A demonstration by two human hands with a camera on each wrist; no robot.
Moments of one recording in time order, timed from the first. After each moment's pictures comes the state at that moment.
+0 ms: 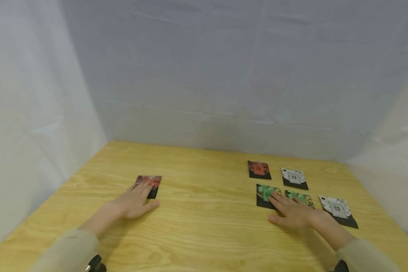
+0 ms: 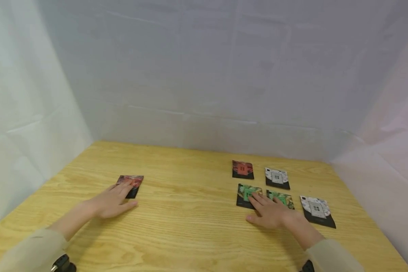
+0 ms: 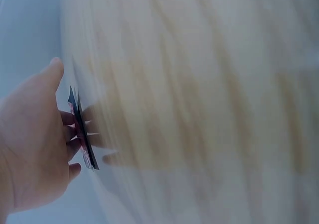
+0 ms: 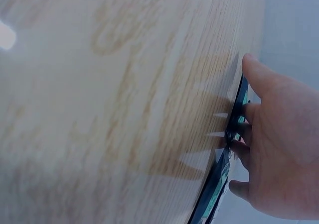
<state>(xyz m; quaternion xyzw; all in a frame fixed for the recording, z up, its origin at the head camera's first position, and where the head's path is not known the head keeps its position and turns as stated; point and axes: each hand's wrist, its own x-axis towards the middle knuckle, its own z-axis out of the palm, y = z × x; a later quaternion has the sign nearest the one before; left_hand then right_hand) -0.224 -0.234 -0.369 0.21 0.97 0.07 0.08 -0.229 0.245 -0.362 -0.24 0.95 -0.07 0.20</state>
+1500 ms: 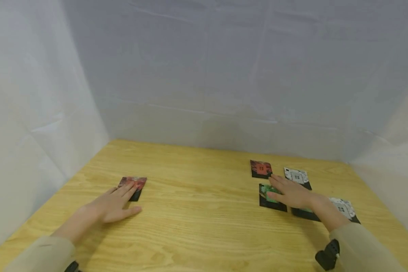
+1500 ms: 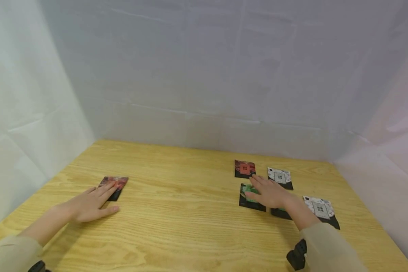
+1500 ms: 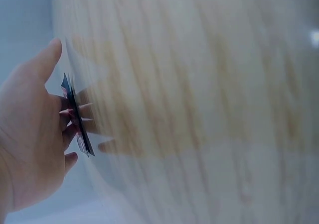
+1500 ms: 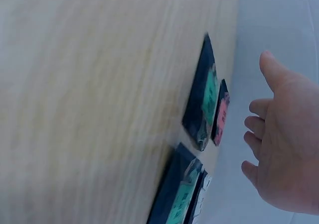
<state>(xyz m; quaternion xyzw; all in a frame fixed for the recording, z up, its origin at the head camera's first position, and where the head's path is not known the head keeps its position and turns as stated) -0.205 -0.288 -0.368 0.20 0.98 0.06 0.08 -0.261 0.237 -0.344 -0.26 0.95 -0.12 0.11</state>
